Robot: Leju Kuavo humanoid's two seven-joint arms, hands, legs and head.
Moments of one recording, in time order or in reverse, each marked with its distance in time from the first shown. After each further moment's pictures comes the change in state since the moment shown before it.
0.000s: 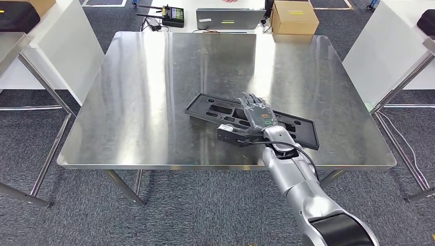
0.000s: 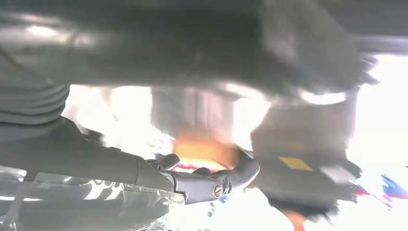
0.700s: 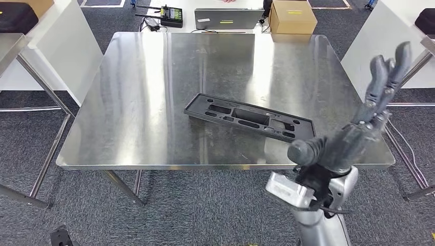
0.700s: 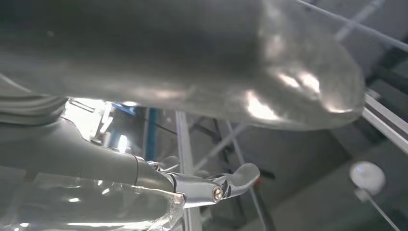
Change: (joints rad) left arm -0.209 -0.034 -0.018 -0.008 0.086 0.116 -0.042; right arm 0.465 -0.030 0.082 -1.292 -0.390 -0.523 -0.122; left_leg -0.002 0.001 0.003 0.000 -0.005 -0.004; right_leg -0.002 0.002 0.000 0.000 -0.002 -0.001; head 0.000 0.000
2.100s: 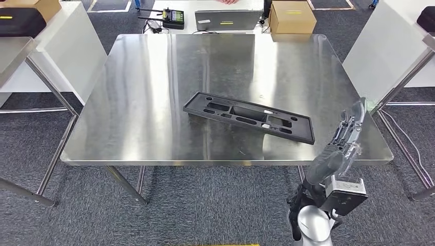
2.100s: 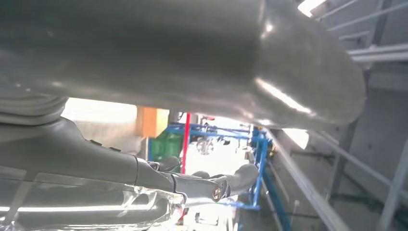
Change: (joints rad) left arm 0.044 0.005 0.024 -0.008 0.226 0.114 -0.030; right arm 0.224 0.155 -0.189 0.189 -0.743 0.171 -0.257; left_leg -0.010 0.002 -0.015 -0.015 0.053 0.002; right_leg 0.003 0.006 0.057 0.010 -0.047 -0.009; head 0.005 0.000
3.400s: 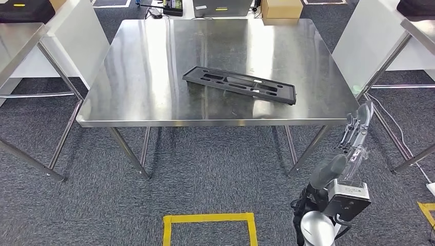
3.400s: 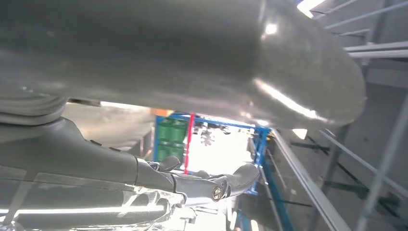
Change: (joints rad) left arm 0.031 -0.022 -0.008 -0.024 0.052 -0.007 -0.019; right arm 0.039 0.006 -0.008 -0.047 0.057 0.006 0.046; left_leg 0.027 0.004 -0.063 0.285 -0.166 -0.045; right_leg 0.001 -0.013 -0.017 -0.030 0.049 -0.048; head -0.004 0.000
